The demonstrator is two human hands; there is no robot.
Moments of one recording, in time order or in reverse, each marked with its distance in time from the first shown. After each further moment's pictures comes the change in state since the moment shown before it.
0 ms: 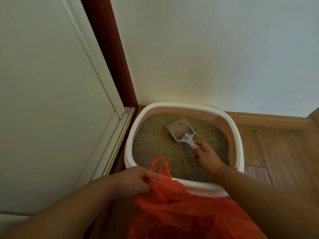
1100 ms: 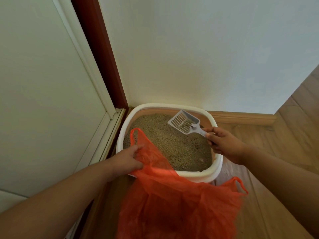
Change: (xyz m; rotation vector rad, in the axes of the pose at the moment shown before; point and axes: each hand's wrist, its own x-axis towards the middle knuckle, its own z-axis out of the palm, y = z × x) left_hand -0.004 0.023 -0.002 -0.031 0.340 0.009; right_hand -0.077 -0.079 -0.101 -0.036 -0.131 -0.082
